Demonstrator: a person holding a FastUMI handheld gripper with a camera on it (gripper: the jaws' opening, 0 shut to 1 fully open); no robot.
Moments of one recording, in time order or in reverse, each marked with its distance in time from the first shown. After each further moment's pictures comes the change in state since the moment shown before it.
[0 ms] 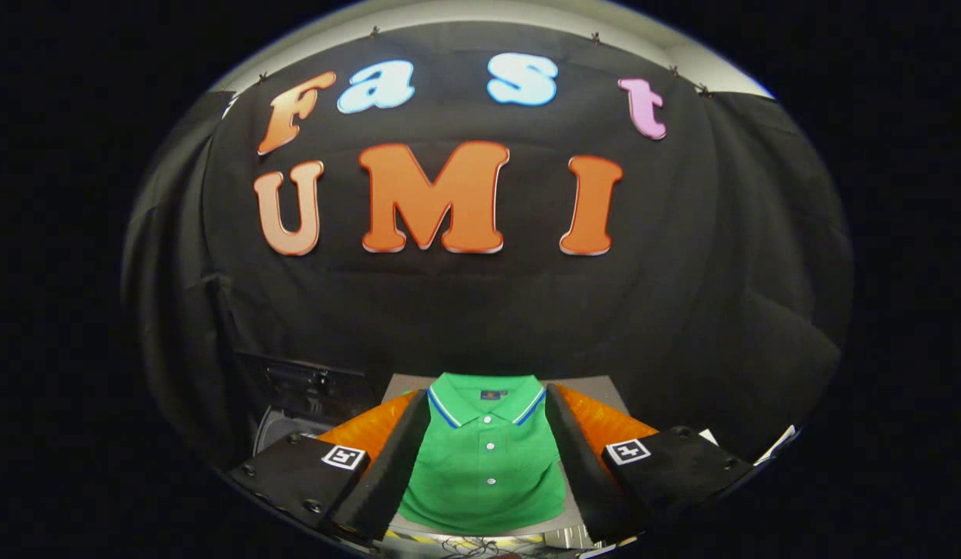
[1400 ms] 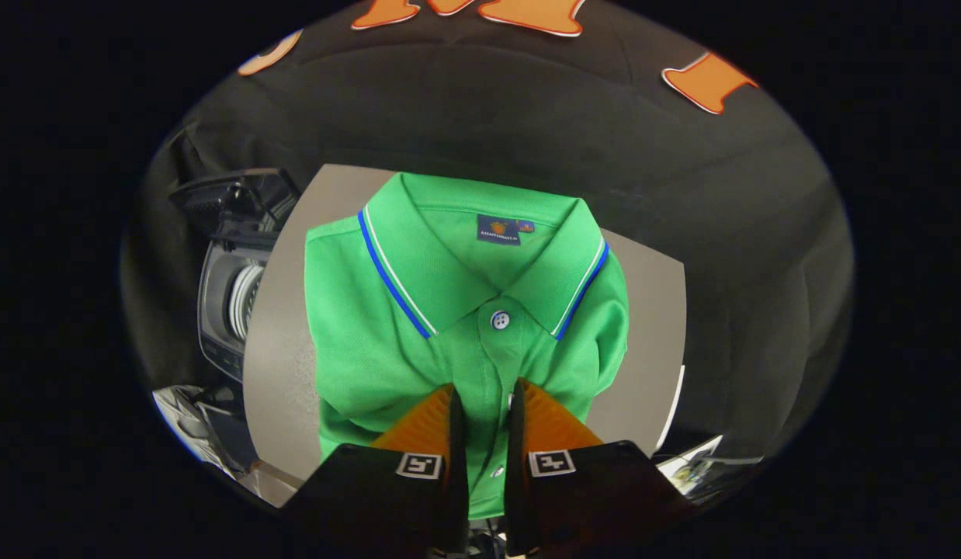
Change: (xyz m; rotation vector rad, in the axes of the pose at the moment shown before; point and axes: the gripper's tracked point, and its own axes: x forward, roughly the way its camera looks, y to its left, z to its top) arm 0.096 -0.032 -0.124 -0.180 0.754 -0.041
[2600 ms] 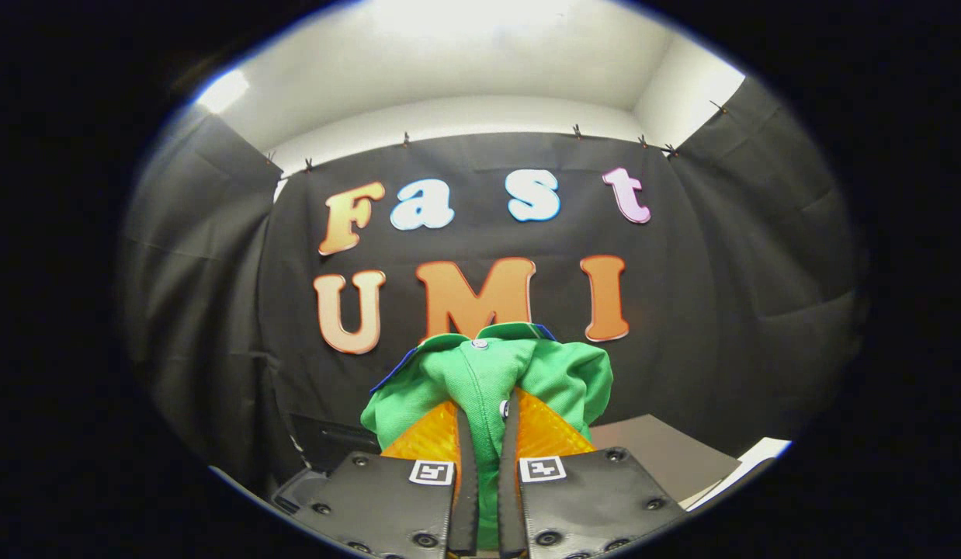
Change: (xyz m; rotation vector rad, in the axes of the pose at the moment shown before) arm -0.159 0.029 0.012 0.226 -1.429 0.137
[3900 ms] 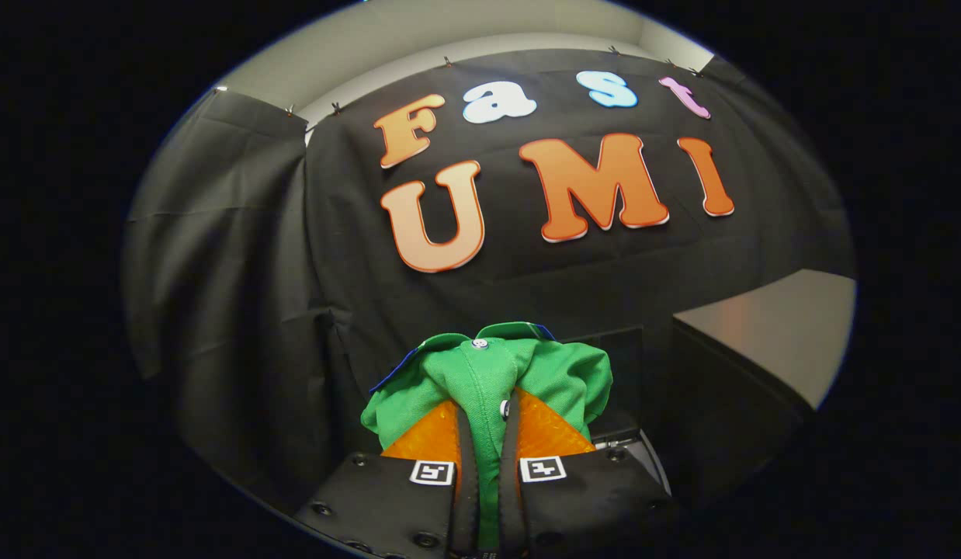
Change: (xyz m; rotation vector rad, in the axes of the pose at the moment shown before) arm 0.088 0.298 -0.238 0.143 0.298 0.109
